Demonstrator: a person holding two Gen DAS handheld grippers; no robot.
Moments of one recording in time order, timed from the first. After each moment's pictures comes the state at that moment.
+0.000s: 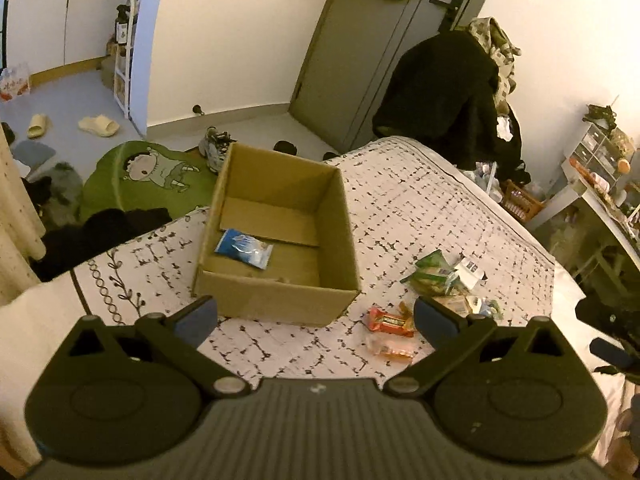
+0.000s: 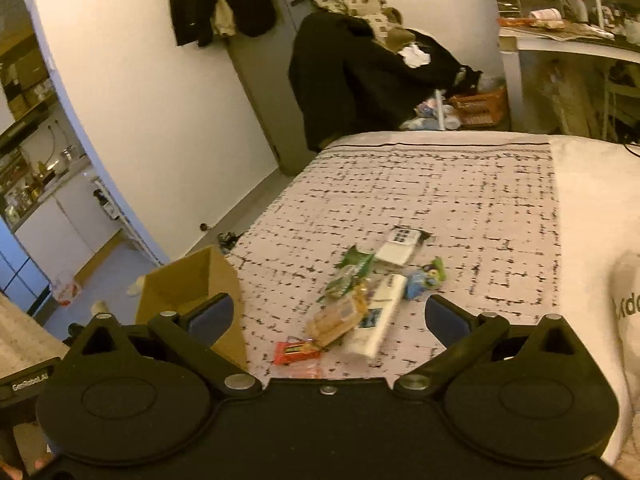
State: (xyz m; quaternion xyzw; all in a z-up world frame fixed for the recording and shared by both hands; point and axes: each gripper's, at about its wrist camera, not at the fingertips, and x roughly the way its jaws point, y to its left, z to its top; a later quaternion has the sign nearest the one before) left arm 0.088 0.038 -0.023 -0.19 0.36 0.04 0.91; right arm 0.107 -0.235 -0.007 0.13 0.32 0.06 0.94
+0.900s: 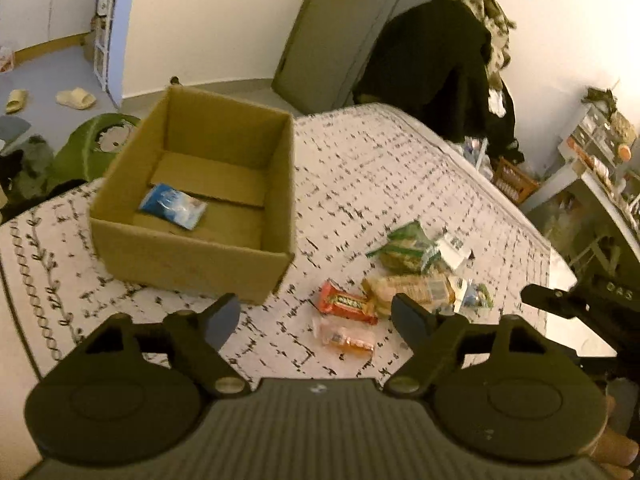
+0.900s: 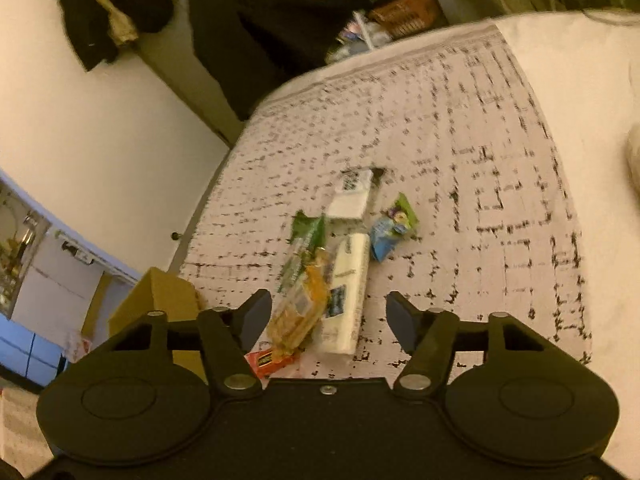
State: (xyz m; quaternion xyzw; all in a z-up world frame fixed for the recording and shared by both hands) left arm 0.134 -0.024 -0.081 -0.20 0.38 0.02 0.90; right arm 0.171 -0.271 -0.076 0.28 0.39 -0.01 0.88
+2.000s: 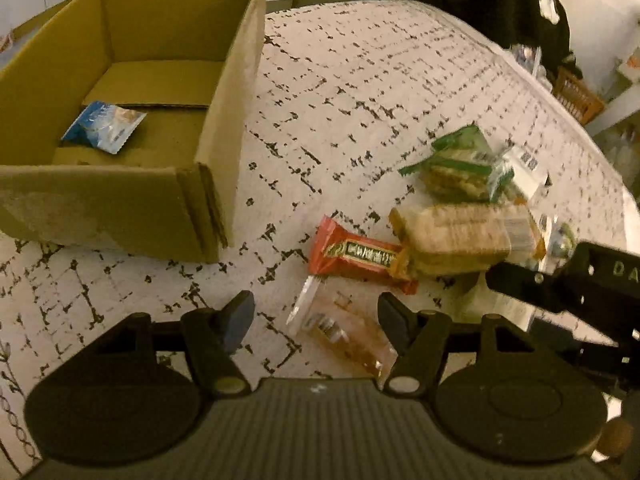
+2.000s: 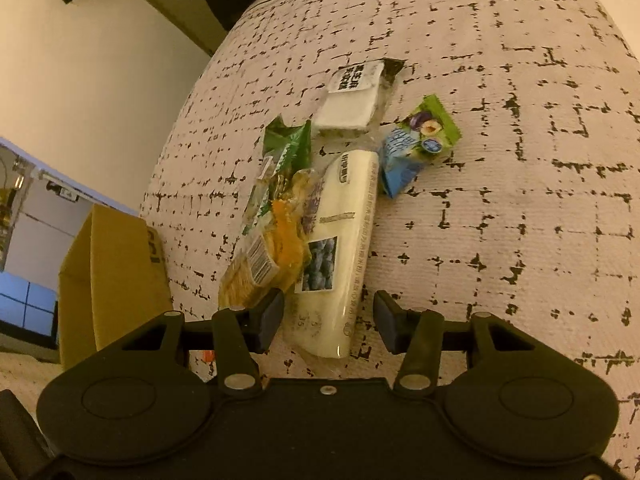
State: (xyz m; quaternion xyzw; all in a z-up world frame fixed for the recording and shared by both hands) left arm 0.216 -0.070 -0.171 -0.16 0.50 0.06 0.85; right arm 0.236 -0.244 -0.154 0.25 0.50 0.04 0.83
